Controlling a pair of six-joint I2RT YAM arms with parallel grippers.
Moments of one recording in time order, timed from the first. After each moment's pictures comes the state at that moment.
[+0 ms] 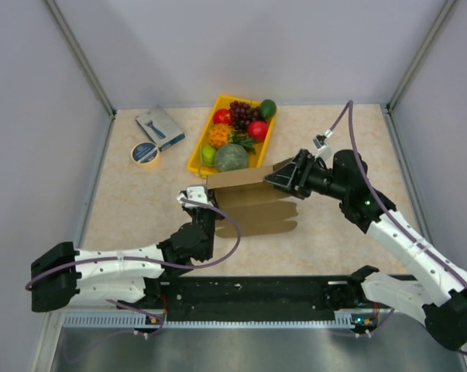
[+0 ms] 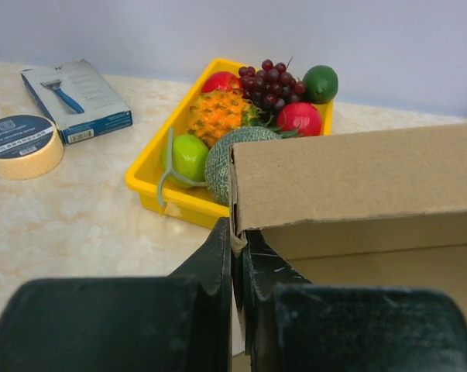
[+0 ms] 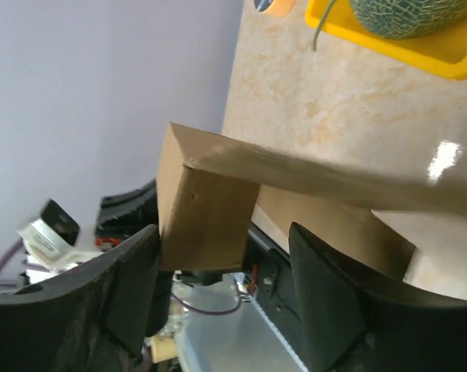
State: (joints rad) left arm -1.22 1.05 0.41 0.87 -1.17 0.03; right arm 0.52 1.00 0.83 -0.08 -0.46 1.07
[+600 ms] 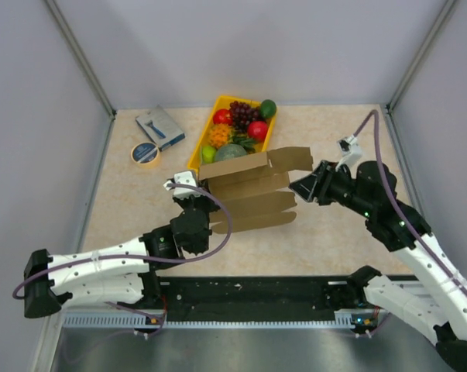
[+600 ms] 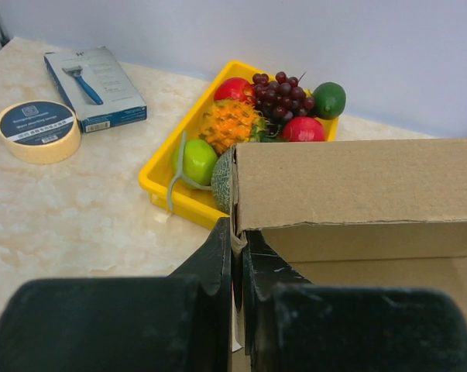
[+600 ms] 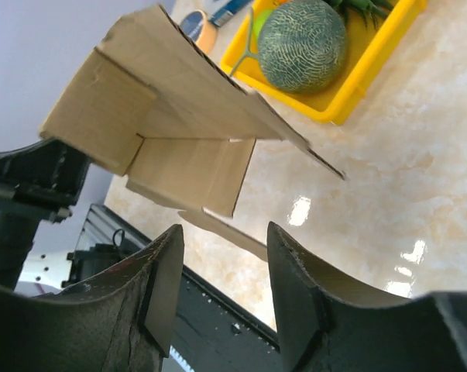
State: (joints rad) left arm -1.22 0.93 0.68 0.22 -1.25 -0.33; right arm 0.54 0.71 0.93 -0.50 -0.20 0.65
